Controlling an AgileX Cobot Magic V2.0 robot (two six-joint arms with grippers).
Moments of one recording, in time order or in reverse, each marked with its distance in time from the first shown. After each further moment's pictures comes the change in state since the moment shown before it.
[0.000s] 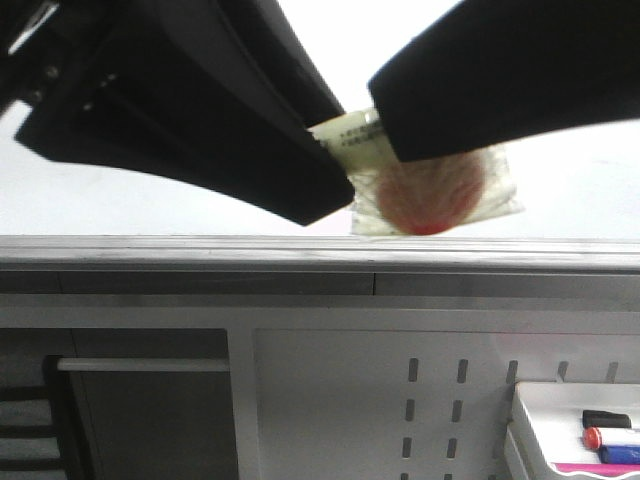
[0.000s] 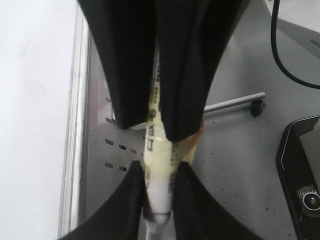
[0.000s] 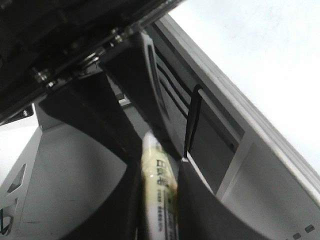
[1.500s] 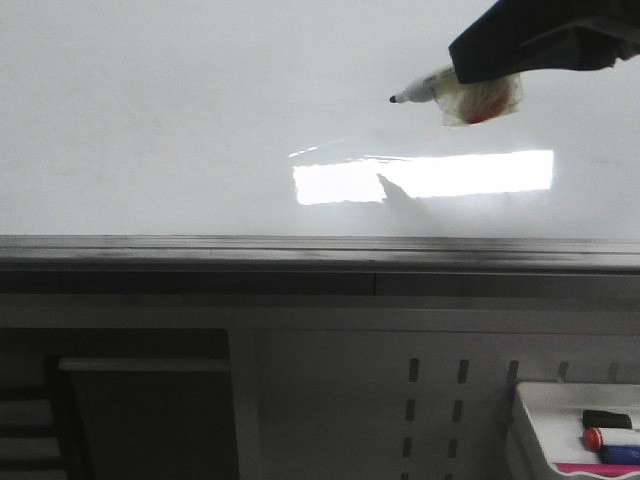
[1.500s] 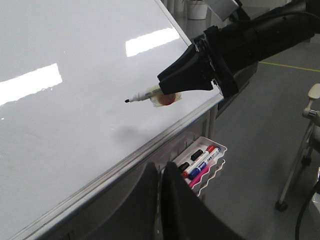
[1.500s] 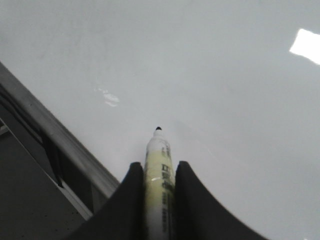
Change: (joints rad) left arm 0.196 -0.853 0.487 -0.214 -0.247 -0.521; right arm -0.397 0.194 -0.054 -0.118 -0.216 -0.001
